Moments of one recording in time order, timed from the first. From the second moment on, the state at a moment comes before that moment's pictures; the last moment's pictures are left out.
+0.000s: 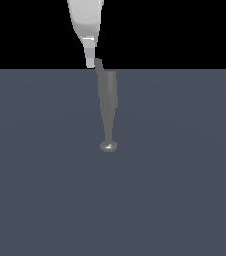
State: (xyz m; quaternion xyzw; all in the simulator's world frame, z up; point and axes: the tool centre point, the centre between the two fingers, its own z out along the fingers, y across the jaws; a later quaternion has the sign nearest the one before) arm -0.091 0.048 0.302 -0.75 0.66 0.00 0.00
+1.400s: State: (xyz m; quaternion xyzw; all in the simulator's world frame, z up) arm -0.051 -0.042 0.302 -0.76 0.65 0.00 0.00
